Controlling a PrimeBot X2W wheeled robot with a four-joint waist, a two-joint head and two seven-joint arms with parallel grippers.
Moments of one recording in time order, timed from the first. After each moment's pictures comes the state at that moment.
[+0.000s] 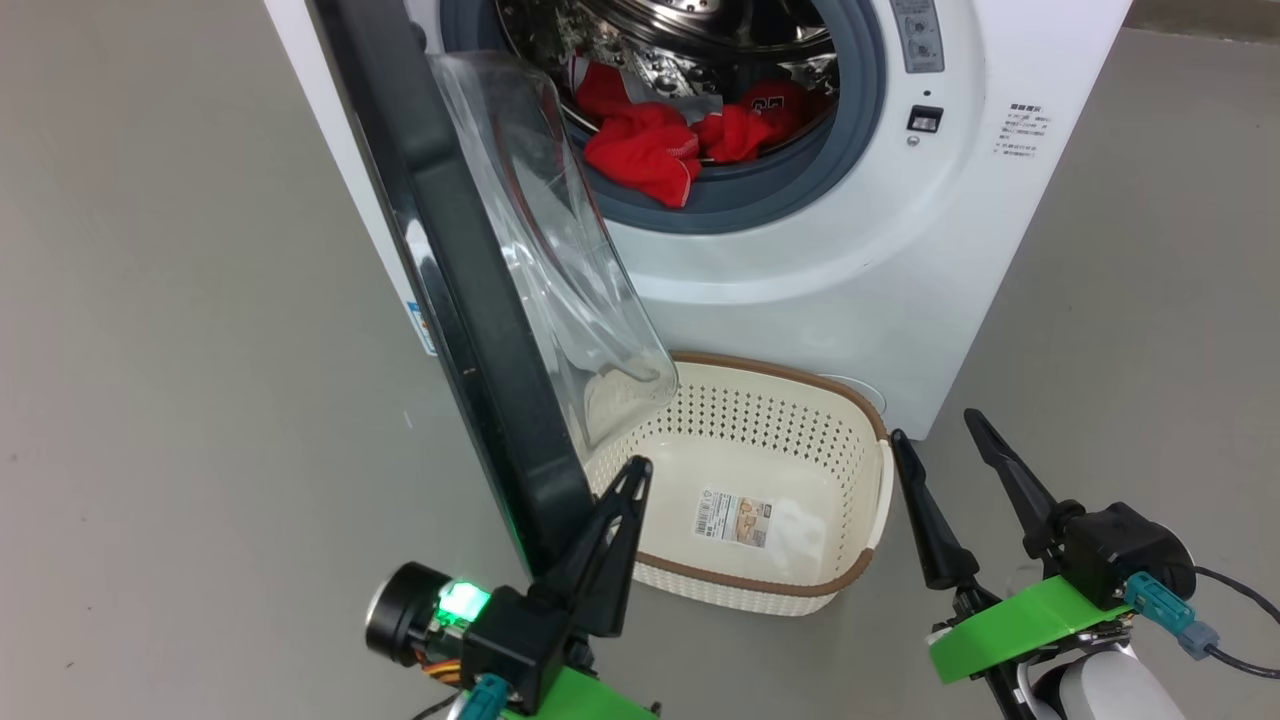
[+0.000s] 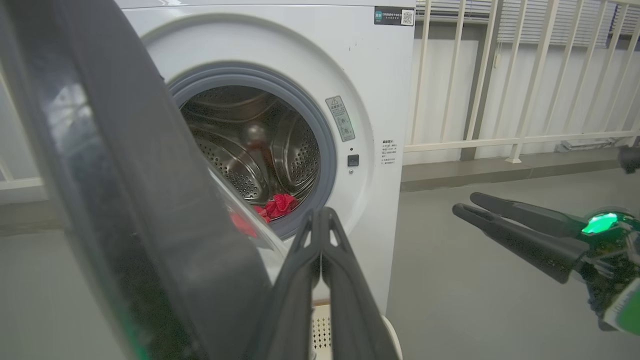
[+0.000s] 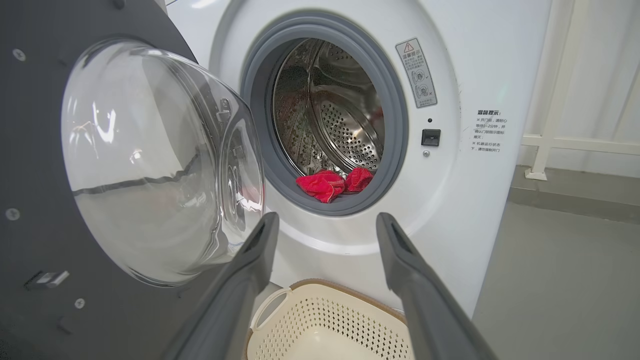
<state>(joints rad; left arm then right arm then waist) -0.24 0.05 -0.52 0.07 -0.15 0.12 -0.21 -0.12 -0.05 0.10 0.22 0.25 0.13 -0.26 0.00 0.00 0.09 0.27</state>
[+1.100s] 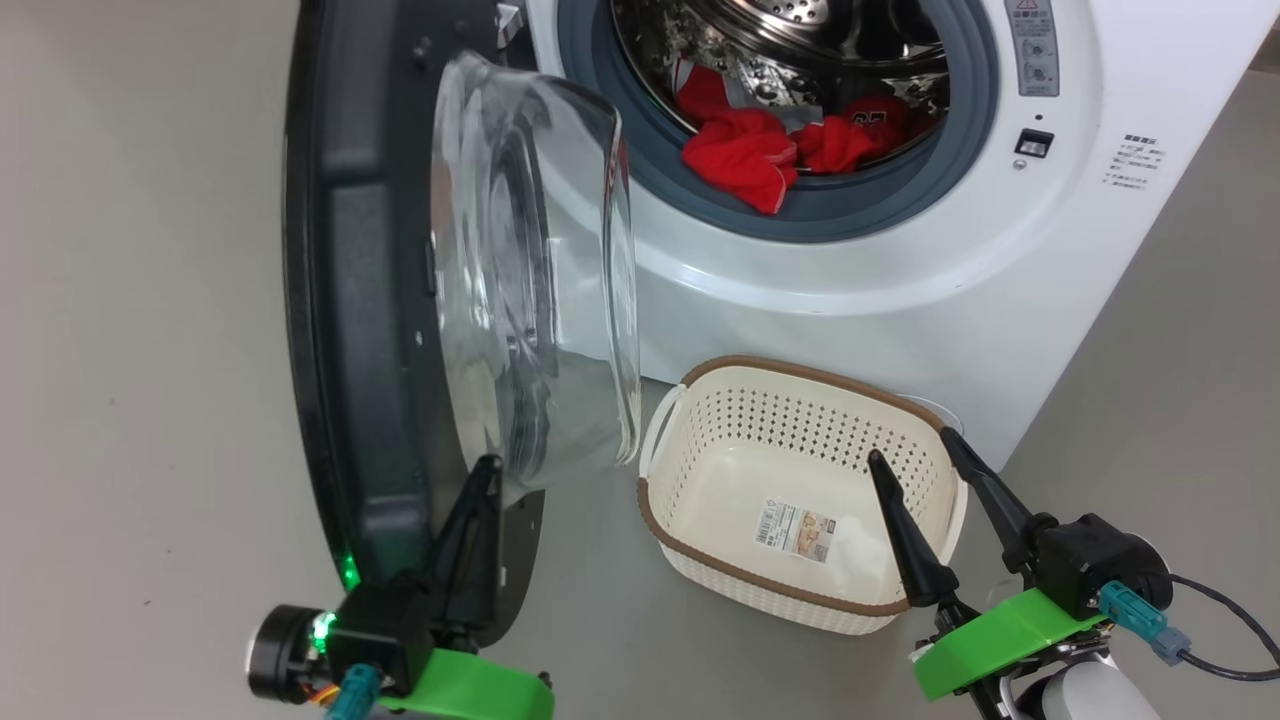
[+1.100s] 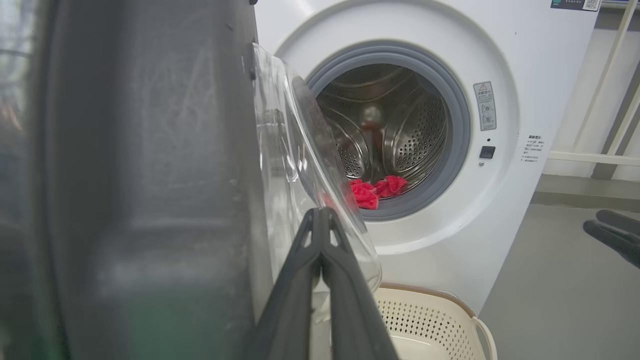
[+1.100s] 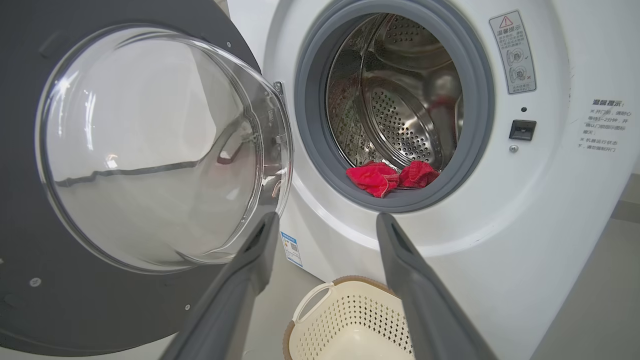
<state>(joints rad) -0.18 0.10 -0.38 0.09 -0.24 0.22 -0.22 -0.11 -0.05 0.13 0.25 0.24 0.13 -0.26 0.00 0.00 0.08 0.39</state>
